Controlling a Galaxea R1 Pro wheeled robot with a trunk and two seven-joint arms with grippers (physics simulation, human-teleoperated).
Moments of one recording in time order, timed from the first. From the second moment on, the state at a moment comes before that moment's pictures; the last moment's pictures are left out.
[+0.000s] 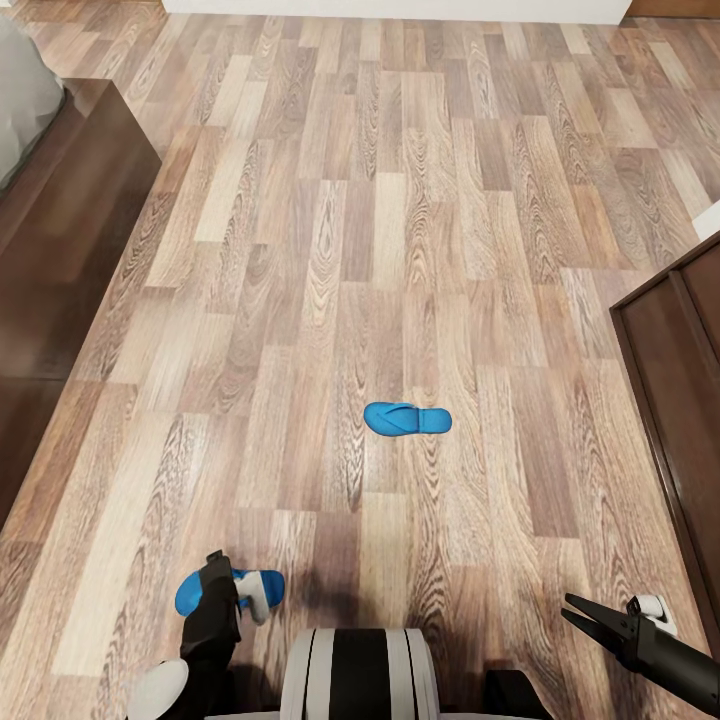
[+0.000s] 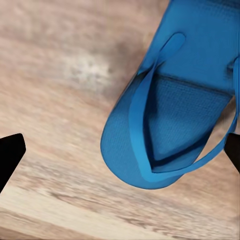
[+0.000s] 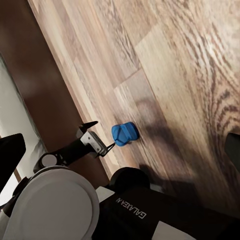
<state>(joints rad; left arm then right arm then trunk) -0.28 -0.08 -0.05 -1.14 -1.46 0.50 -0.44 -0.06 -0.40 -0.40 -1.15 -0.54 0.87 1.28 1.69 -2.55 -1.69</state>
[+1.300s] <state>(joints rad) -0.28 -0.08 -0.05 -1.14 -1.46 0.50 -0.44 -0.06 -0.40 -0.40 -1.15 -0.54 0.87 1.28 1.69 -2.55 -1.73</state>
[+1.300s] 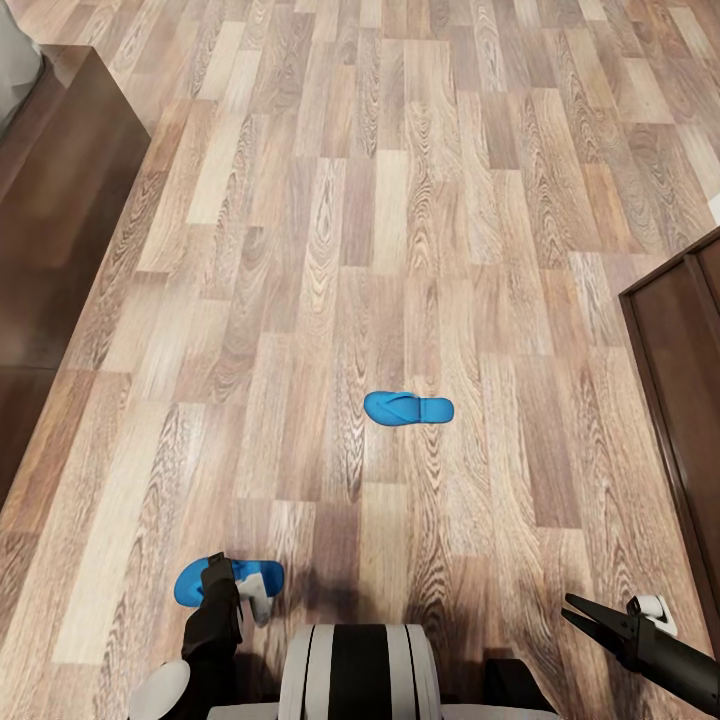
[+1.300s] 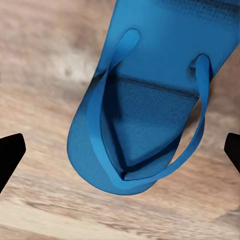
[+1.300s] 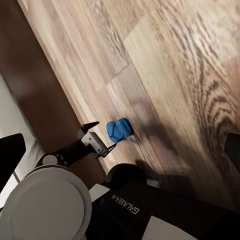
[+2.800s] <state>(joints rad) -0.28 -0.08 -0.05 -1.14 -1.47 0.50 -0.44 -0.06 -0.40 -0.40 -1.15 -0.54 0.87 1.28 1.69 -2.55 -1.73</state>
